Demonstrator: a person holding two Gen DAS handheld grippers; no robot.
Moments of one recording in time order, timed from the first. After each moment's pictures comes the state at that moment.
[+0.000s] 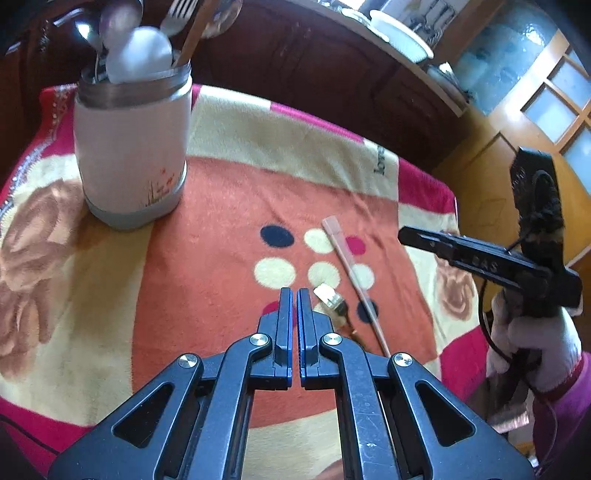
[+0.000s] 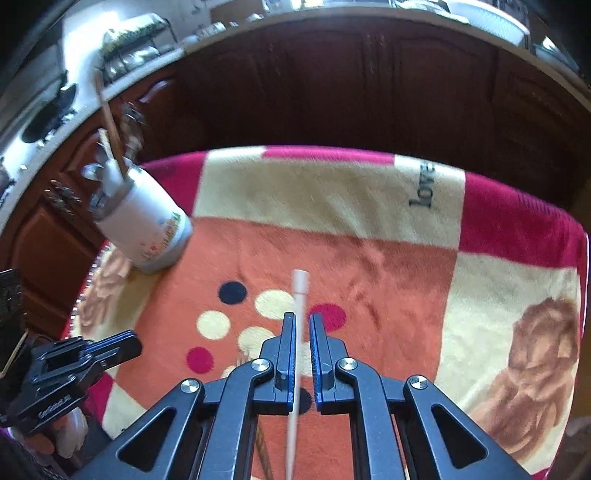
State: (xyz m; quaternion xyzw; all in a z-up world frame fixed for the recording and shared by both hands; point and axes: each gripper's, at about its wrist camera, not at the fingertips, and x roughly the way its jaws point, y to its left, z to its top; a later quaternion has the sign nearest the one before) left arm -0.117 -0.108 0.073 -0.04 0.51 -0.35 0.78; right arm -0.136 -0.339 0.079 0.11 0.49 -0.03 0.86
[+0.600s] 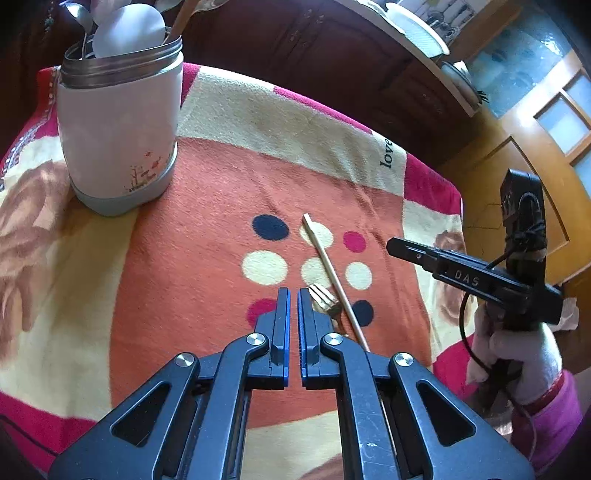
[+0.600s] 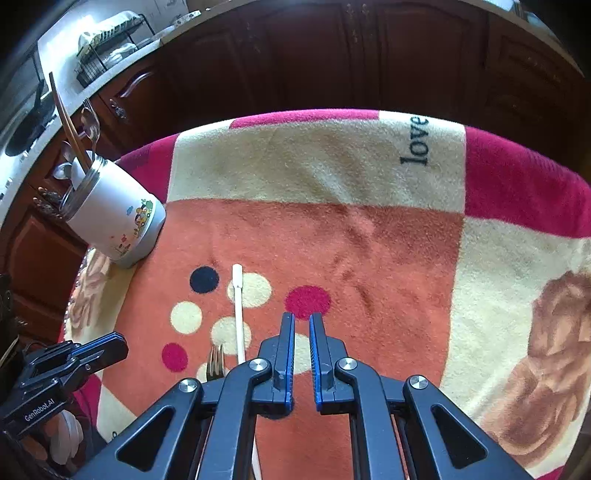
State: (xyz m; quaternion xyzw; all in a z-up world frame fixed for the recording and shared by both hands) left arm -0.113 -0.127 0.070 -0.06 0.55 -0.33 0.77; right arm -0.130 -0.362 0.052 0.14 0.51 -0.03 0.85
